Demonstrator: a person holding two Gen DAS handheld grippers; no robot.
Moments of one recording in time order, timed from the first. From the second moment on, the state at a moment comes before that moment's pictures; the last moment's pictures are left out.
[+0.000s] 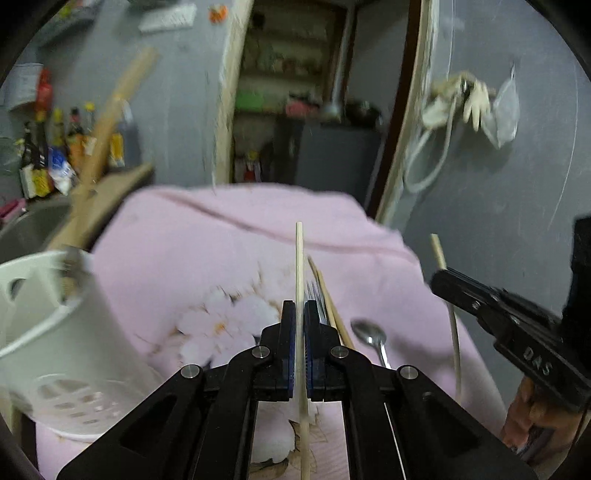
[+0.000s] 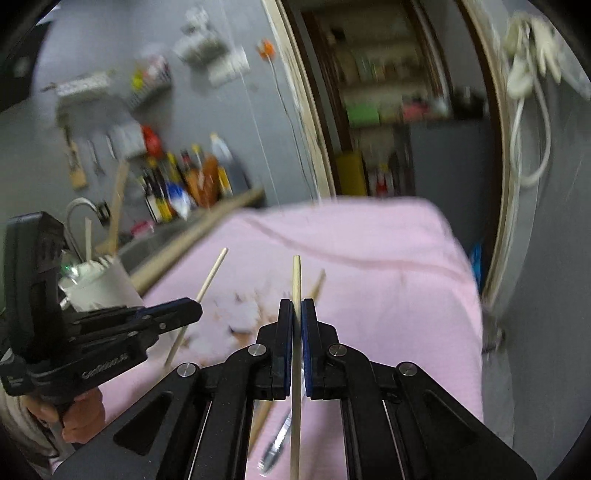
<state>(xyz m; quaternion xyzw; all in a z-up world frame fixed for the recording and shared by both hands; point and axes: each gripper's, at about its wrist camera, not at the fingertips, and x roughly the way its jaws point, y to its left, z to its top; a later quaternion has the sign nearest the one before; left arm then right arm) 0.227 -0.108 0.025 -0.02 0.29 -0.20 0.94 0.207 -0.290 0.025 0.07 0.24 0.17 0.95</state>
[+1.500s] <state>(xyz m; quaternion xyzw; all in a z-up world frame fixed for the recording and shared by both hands) 0.178 0.148 0.139 -0.19 -0.01 0.03 0.98 0.201 -0.105 0.139 0.09 -0.09 0.31 0.94</state>
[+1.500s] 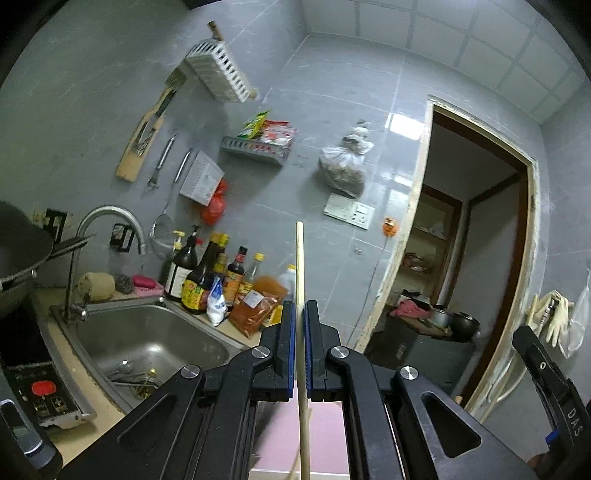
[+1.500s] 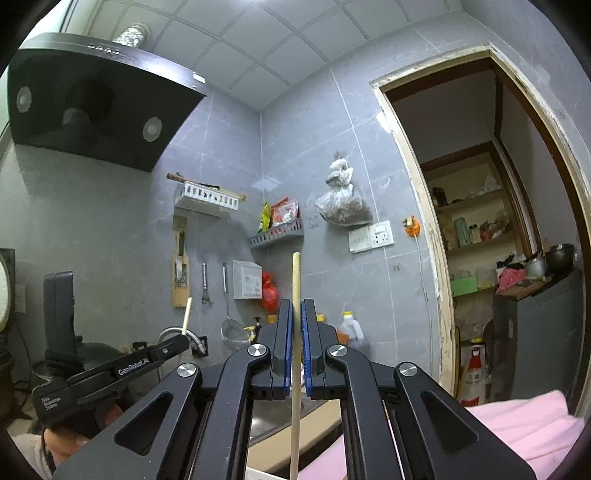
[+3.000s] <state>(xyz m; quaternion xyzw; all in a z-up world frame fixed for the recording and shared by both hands) 0.180 0.111 0.060 -0.16 0.09 0.03 0.98 0.233 -0.093 0.075 0.07 0.02 0.32 0.95</state>
